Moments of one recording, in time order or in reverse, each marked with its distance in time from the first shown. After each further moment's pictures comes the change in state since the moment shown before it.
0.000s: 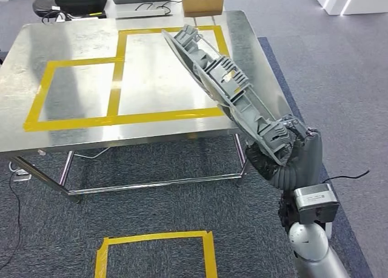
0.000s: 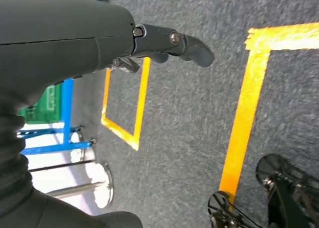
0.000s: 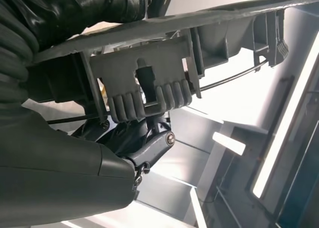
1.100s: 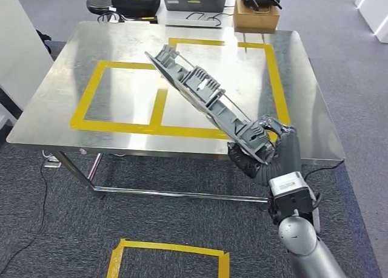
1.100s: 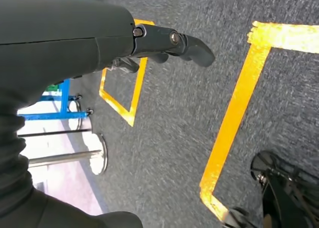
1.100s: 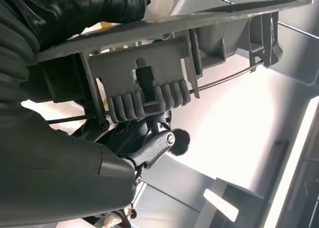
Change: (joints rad) left arm 0.007 0.001 -0.021 -0.001 0.003 0.000 -0.005; right arm -0.023 0.001 0.037 0.045 0.035 0.044 0.063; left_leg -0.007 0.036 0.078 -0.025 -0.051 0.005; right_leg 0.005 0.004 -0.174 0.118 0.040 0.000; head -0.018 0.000
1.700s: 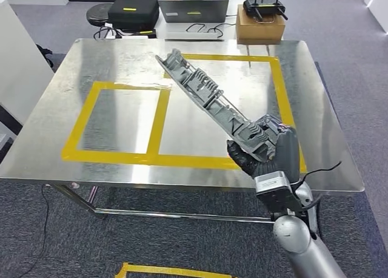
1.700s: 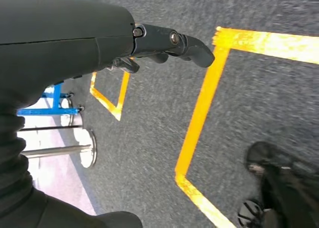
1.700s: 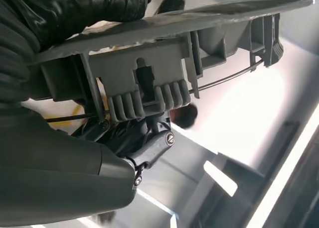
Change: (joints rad) left arm -0.003 0.007 -0.005 -0.001 0.000 -0.007 -0.022; right arm -0.006 -0.001 0.000 0.036 0.186 -0.086 0.042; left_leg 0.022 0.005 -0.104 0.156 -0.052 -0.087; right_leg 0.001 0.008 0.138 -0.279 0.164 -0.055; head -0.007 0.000
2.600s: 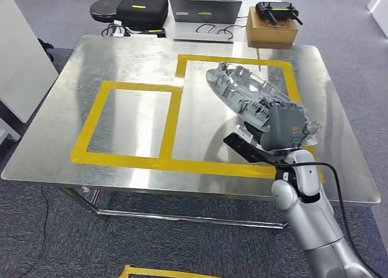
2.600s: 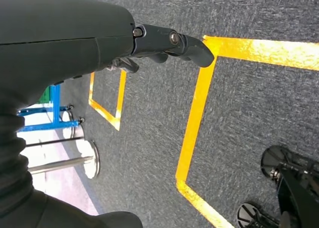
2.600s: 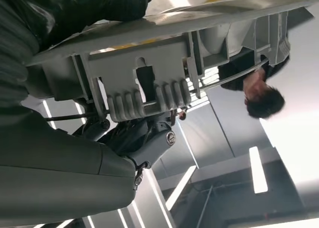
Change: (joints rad) left arm -0.003 0.021 -0.067 0.000 -0.003 -0.046 -0.003; right arm -0.225 0.004 -0.097 0.372 0.567 0.093 0.258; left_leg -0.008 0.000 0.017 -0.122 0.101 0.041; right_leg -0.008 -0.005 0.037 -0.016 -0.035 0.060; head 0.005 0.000
